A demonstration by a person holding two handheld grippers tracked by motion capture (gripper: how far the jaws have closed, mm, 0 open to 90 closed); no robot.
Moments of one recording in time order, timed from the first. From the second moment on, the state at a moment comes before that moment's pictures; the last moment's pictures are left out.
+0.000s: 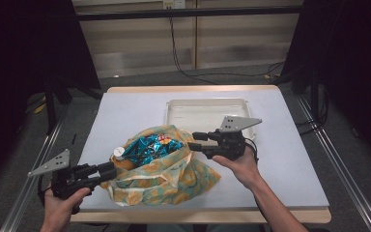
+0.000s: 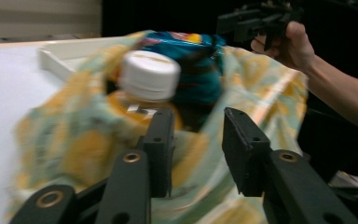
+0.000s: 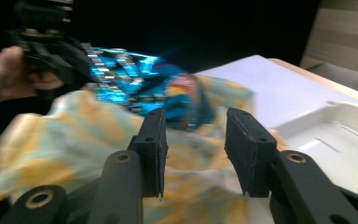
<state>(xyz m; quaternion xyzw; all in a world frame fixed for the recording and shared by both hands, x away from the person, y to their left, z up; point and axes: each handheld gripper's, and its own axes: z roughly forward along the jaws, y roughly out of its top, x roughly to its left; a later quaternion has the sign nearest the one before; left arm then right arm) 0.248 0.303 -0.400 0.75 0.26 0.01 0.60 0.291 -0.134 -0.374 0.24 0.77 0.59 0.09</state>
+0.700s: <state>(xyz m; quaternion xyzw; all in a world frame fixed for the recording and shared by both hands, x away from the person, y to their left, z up) 0.233 0.249 -0.411 0.80 0.20 -0.04 0.56 0.254 -0.094 -0.404 0.17 0.83 0.53 0.03</state>
